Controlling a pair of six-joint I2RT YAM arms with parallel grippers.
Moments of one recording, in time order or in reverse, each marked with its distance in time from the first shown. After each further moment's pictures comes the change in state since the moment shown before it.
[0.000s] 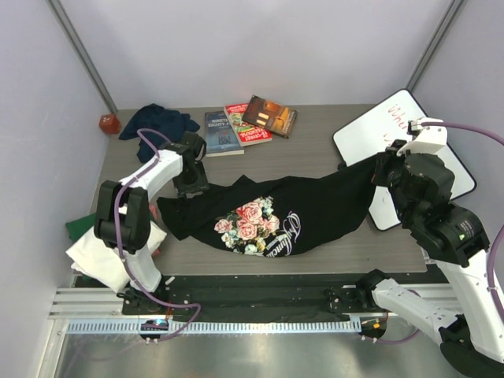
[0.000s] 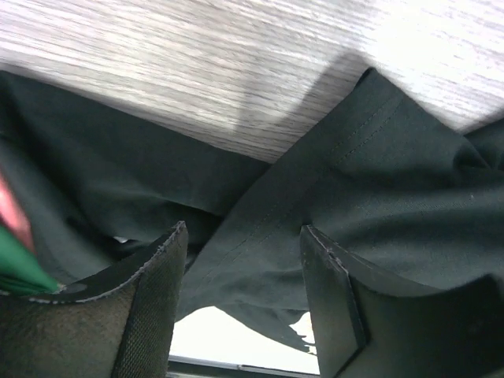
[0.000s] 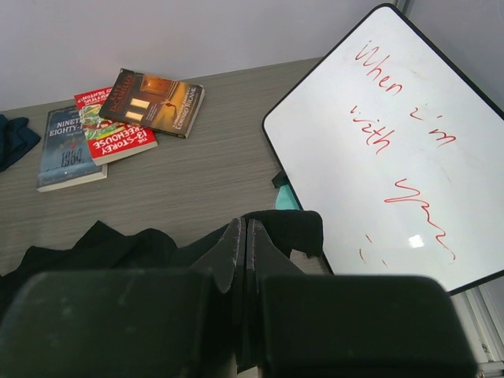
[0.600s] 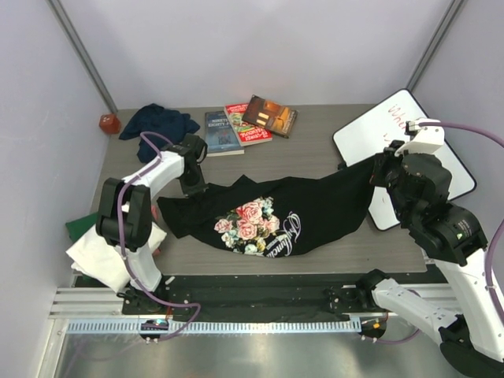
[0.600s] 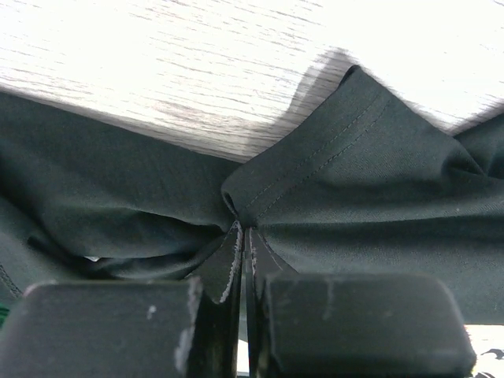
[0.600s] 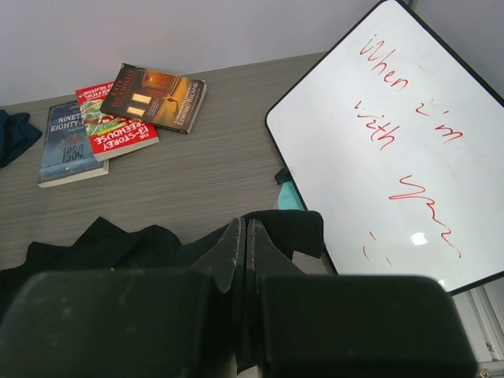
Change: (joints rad) left arm 0.000 0.026 -0.033 0.060 0.059 -0.006; right arm 0.000 0.000 -0.013 0.001 -0.009 0.009
